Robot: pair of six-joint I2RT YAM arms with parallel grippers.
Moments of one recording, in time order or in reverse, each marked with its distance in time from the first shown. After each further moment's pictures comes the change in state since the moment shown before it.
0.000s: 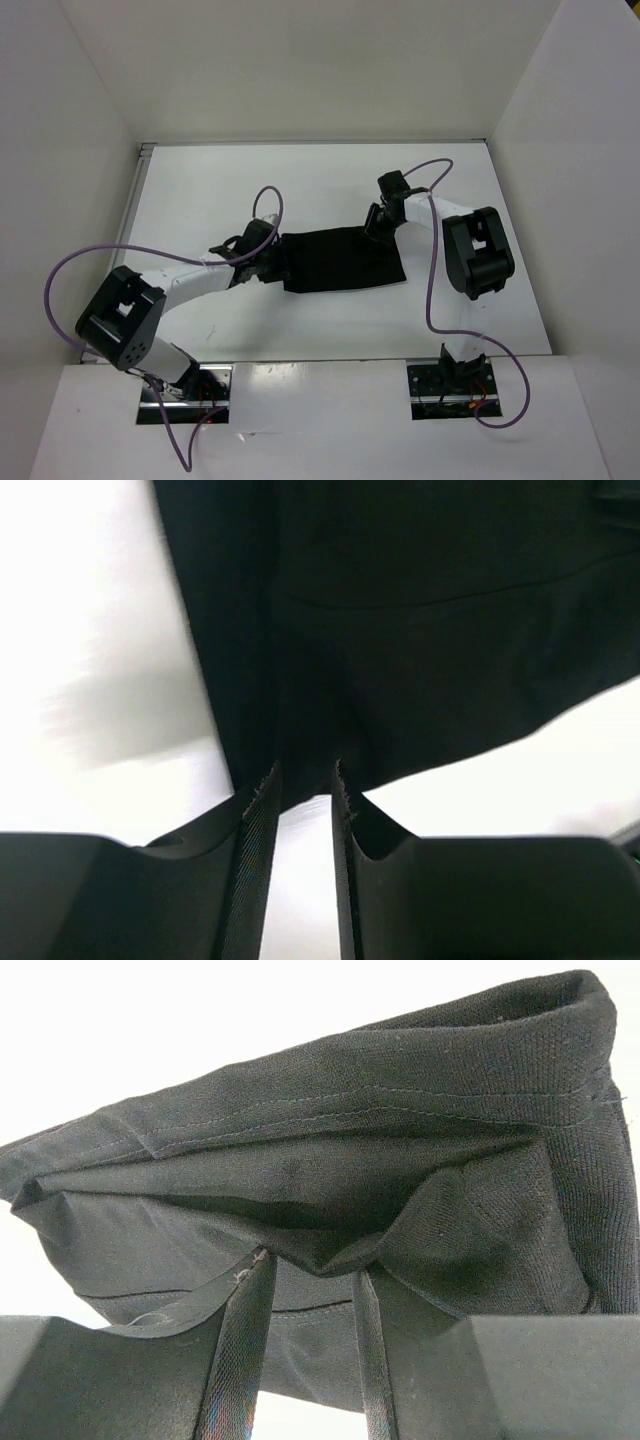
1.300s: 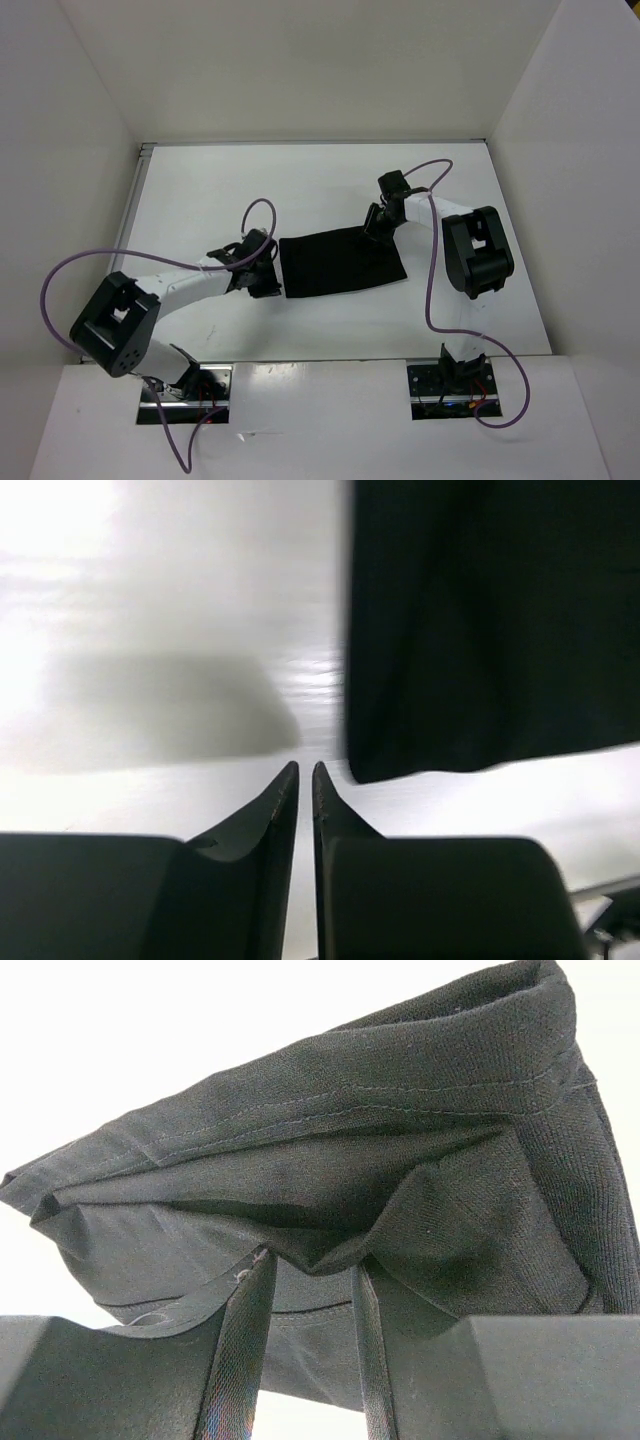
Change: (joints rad) left arm -0.024 -0.066 -0.030 -0.186 -0.098 -0.104; right arm -0.004 0.010 0.005 0.001 -0.022 0.000
